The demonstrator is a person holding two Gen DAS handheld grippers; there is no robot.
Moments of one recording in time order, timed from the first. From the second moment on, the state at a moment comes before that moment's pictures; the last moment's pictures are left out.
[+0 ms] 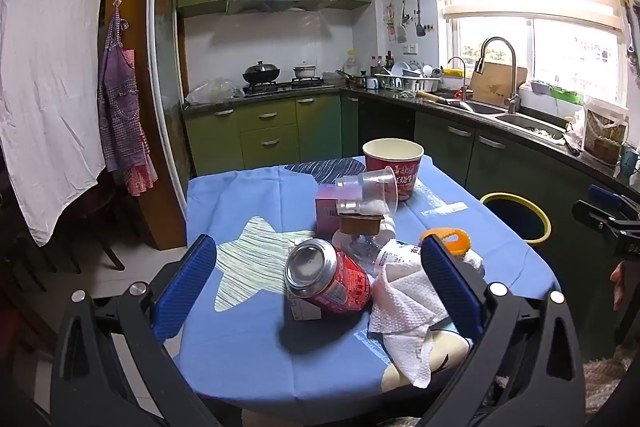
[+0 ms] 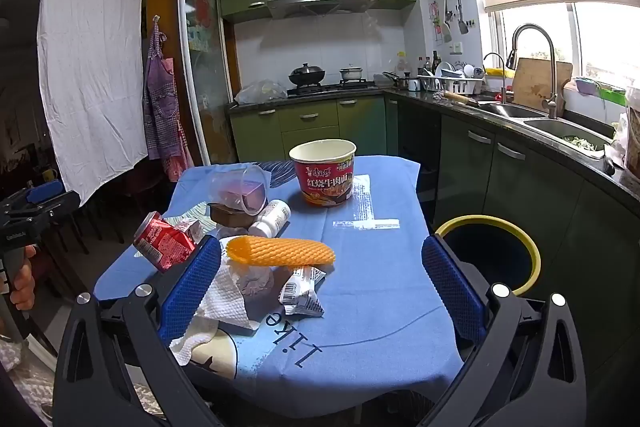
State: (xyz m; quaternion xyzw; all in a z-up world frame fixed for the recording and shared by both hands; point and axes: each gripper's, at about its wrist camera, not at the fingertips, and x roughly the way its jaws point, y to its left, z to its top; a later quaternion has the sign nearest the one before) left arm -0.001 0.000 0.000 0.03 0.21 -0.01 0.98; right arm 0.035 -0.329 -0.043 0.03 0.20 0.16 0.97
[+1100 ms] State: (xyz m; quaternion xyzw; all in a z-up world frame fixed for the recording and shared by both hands) left arm -0.003 -0.009 -0.005 0.03 0.22 -0.02 0.98; right arm 0.038 -0.330 -0.046 0.03 0.21 0.16 0.97
